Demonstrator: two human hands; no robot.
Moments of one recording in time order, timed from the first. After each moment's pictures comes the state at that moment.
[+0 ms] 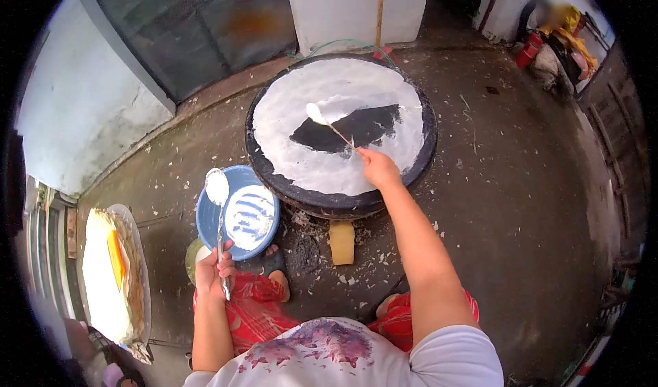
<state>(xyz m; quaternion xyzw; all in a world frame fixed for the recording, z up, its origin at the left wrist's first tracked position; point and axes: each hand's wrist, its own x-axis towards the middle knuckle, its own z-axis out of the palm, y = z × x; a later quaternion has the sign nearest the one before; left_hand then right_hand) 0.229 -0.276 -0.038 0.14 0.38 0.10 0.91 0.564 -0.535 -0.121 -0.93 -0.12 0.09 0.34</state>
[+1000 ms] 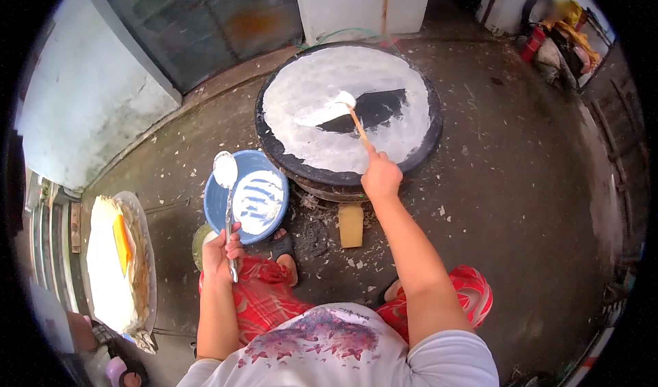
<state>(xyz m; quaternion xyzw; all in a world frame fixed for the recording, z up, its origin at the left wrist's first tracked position) 0.219 -0.273 -0.039 0.16 0.38 0.10 0.91 0.468 -0.514 -0.109 -0.98 -0.18 -0.11 0.06</state>
